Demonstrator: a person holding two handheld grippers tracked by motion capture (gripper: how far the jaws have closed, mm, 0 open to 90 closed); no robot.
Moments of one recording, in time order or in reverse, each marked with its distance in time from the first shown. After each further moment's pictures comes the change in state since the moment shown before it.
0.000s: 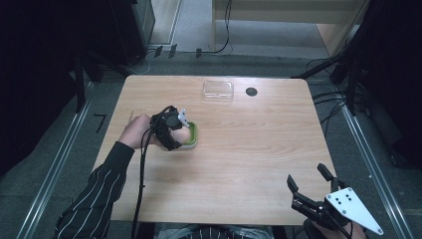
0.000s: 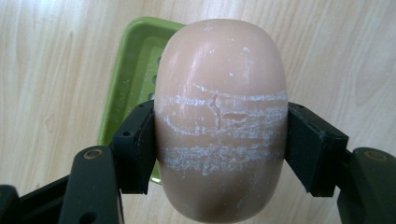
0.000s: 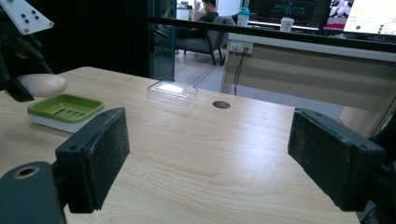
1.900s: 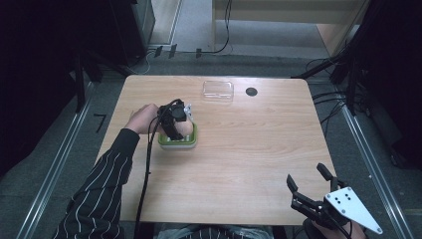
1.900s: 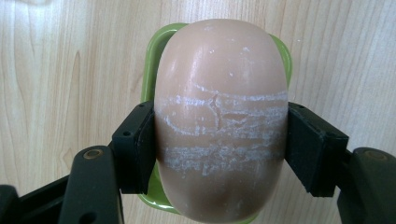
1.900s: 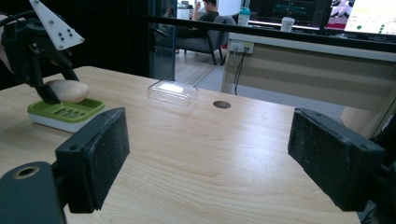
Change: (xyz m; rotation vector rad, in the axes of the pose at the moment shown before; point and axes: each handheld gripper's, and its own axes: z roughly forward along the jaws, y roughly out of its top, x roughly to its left) left arm 0.039 0.014 0.034 0.041 -0.036 0.131; right arm 0.001 0.000 0.001 0.002 0.004 -0.002
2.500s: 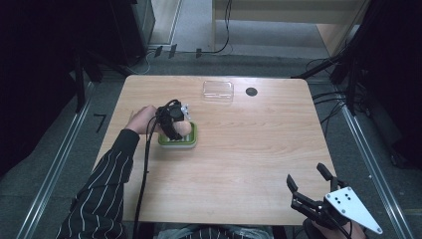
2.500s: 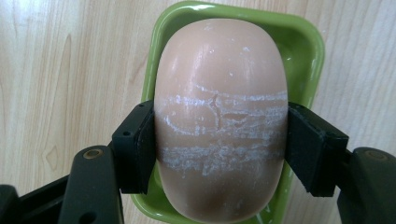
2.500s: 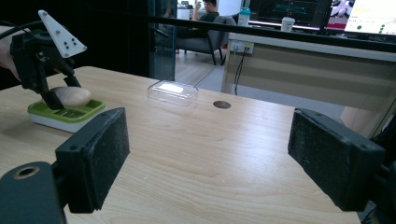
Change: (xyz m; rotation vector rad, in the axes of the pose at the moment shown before) left arm 0.011 -0.013 0.019 -0.014 -0.033 -0.051; right arm 0.000 0.000 0.000 0.000 0.001 0.000
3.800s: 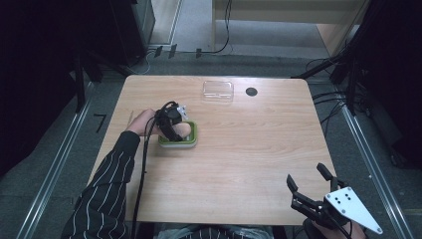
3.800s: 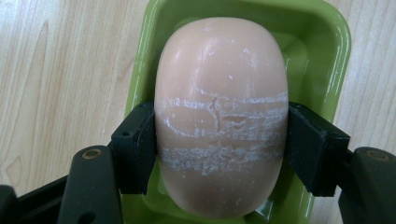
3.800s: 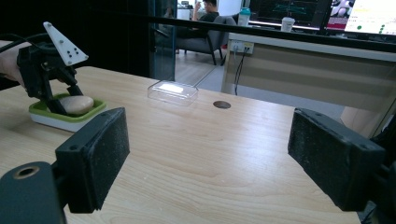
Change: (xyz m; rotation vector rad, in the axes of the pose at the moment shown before) left arm 0.010 -0.014 0.022 -0.077 -0.069 -0.050; right arm 0.000 0.000 0.000 -0.001 0.000 0.000
